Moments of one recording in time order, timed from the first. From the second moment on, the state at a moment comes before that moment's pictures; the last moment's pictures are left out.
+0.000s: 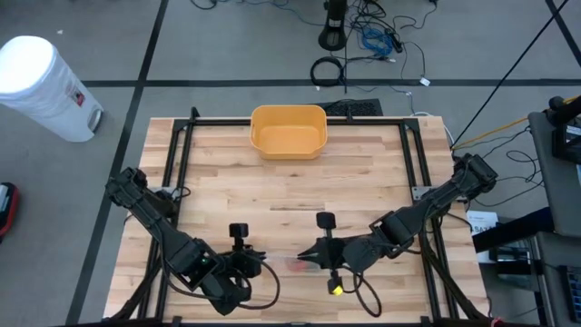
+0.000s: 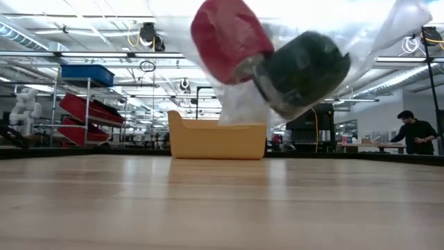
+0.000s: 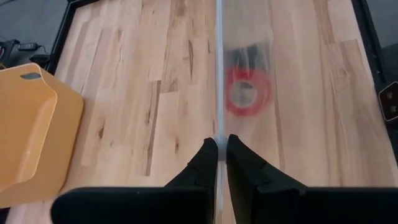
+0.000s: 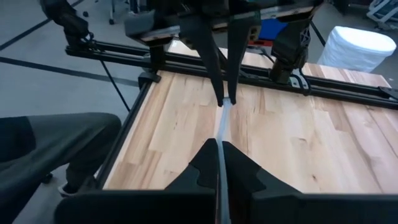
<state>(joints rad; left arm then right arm) -0.74 1.72 1.66 -1.08 -0.66 -0.52 0.57 1.60 1.42 -0.28 0.43 0.15</state>
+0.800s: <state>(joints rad) -0.76 1.72 1.66 -1.09 -0.65 -0.55 0.59 1.56 1.42 -0.34 0.42 0.18</state>
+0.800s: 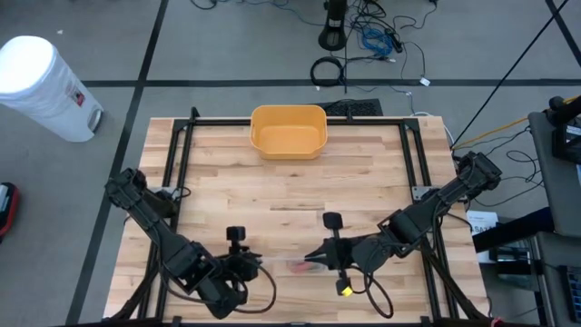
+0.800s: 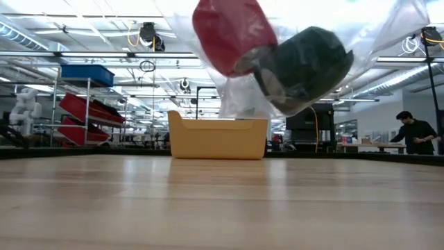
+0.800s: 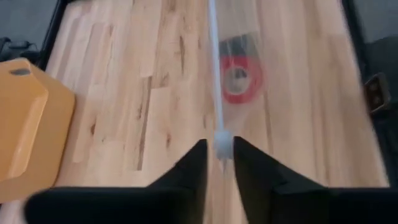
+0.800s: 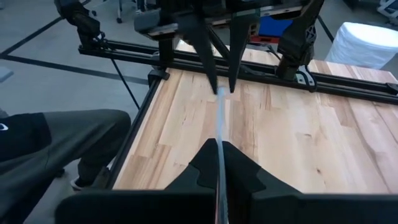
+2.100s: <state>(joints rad) -1.00 1.74 1.23 -0.21 -1.31 -0.39 0.62 1.54 1.42 -0.30 0.42 0.12</state>
